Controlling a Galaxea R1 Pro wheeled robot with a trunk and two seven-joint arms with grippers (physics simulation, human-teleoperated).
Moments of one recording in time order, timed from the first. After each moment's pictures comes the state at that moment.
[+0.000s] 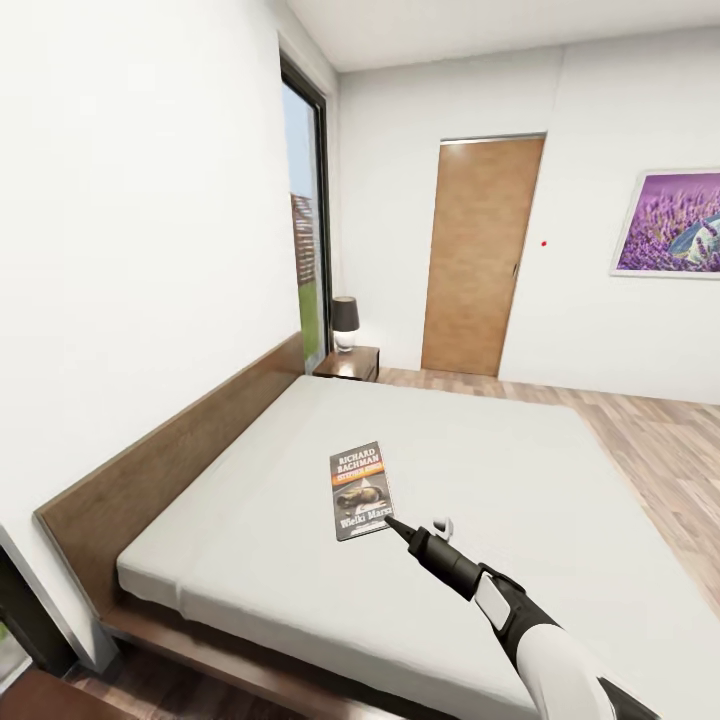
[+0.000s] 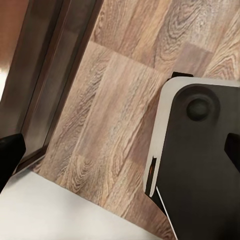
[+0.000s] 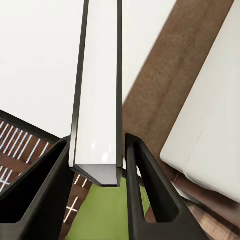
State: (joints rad) left arm 0.03 0.13 -0.10 -0.11 0.25 -0.20 0.06; right arm -0.72 0.09 -0.55 -0.26 -0.06 0.19 1.06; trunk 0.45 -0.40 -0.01
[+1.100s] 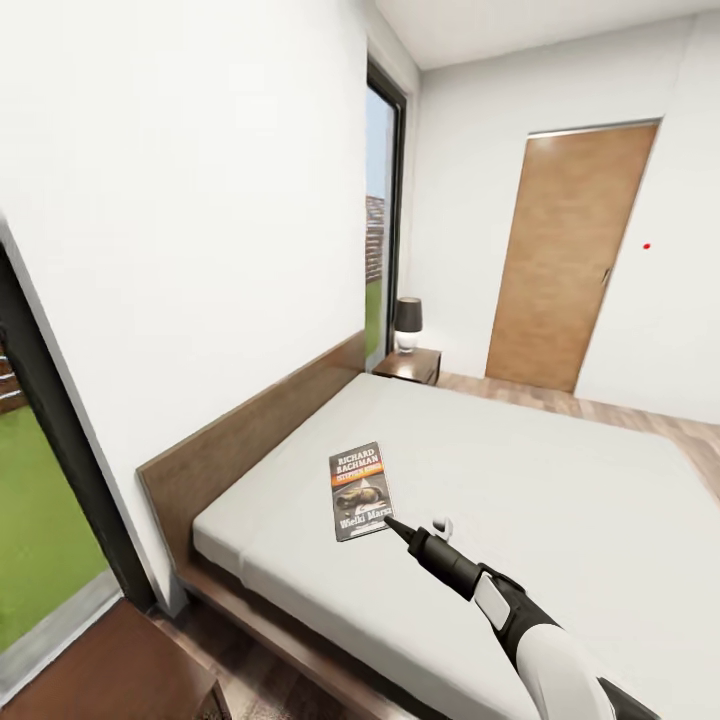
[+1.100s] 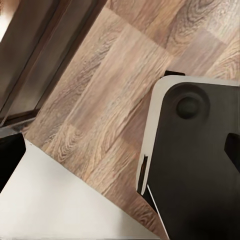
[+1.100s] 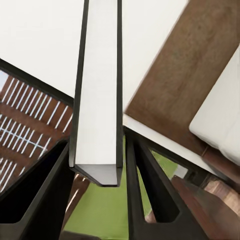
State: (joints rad) left arm 0.03 0.11 -0.10 -0.11 0.25 -0.20 0.06; right arm -0.72 0.09 -0.55 -0.27 -0.06 0.19 1.06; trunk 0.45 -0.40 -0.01
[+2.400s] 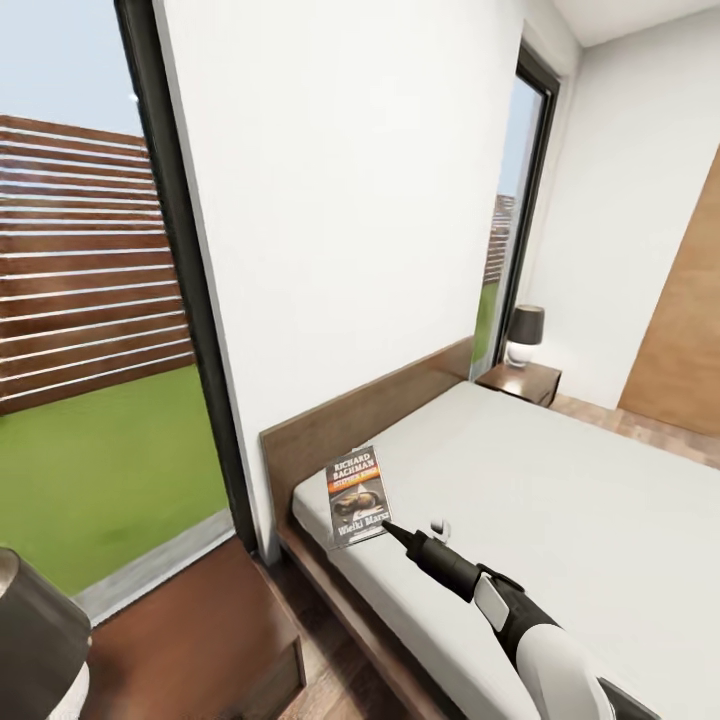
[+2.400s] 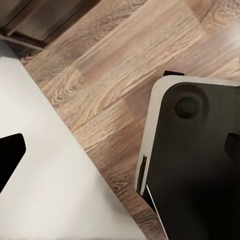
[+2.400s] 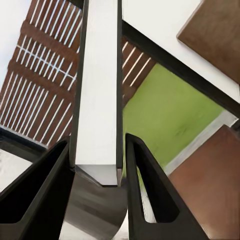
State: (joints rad) left arm 0.03 0.11 -0.10 -0.11 0.25 -0.20 0.06; right arm -0.72 0.09 -0.54 -0.26 -0.02 0.19 1.05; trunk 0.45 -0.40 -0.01
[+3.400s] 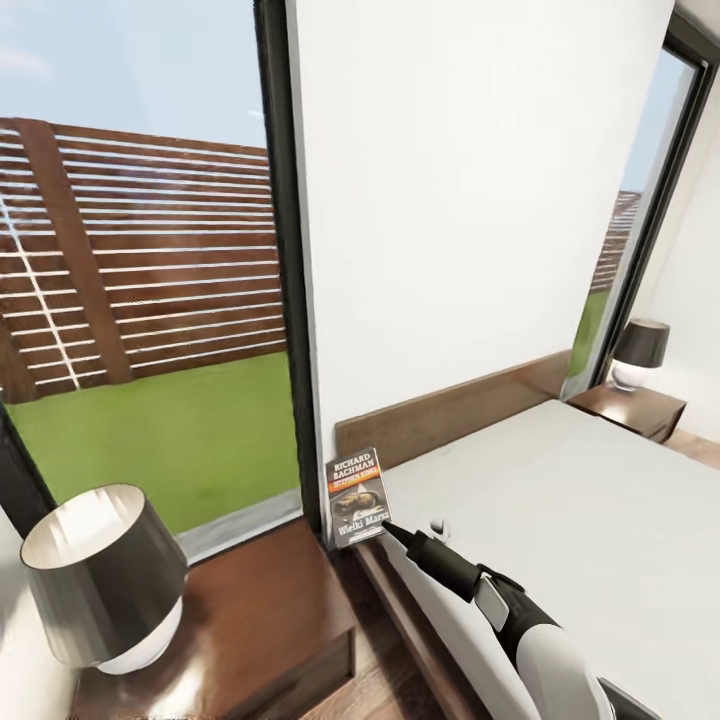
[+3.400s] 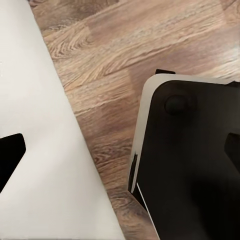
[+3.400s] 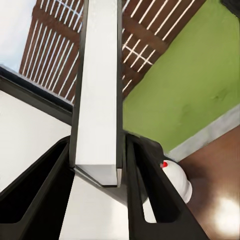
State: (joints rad) left arm 0.03 0.09 -0.10 -0.11 0.25 -0.20 0.06; right arm -0.72 0.09 -0.54 -0.26 -0.02 0.19 1.06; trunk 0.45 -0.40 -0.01
